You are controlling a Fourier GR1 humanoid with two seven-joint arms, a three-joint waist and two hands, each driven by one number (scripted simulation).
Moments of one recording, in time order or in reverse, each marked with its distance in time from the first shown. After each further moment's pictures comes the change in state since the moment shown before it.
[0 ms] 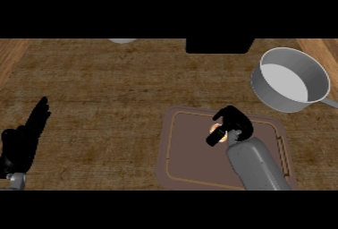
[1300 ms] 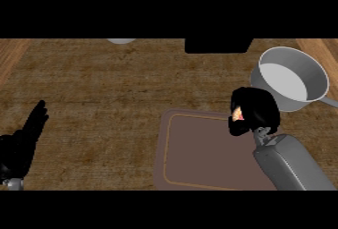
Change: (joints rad) left arm 0.045 -0.063 0.072 -0.053 -0.073 -0.058 0.022; right arm -0.015 -0.283 0.161 -0.217 0.237 -0.047 -0.387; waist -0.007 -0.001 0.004
